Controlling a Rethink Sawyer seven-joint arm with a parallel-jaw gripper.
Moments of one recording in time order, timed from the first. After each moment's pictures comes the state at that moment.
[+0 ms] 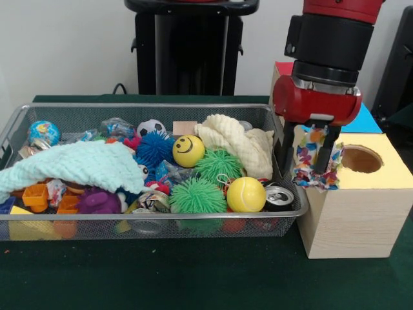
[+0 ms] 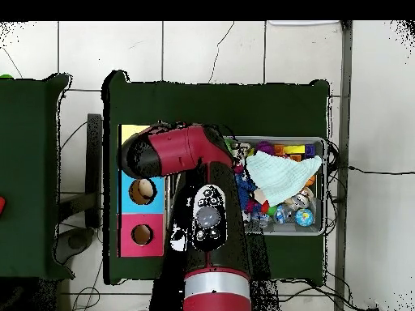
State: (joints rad) arm -0.01 -0.56 -0.02 1.34 -0.29 0.48 1.70
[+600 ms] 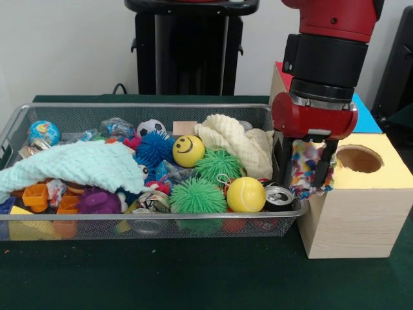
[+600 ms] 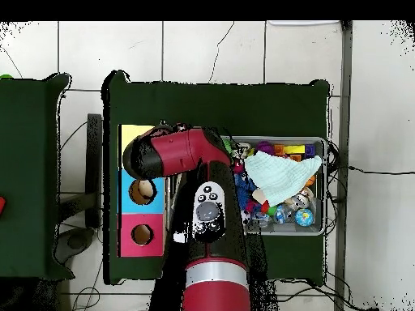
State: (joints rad) arm -0.01 -0.53 -0.02 1.34 -0.29 0.44 1.70
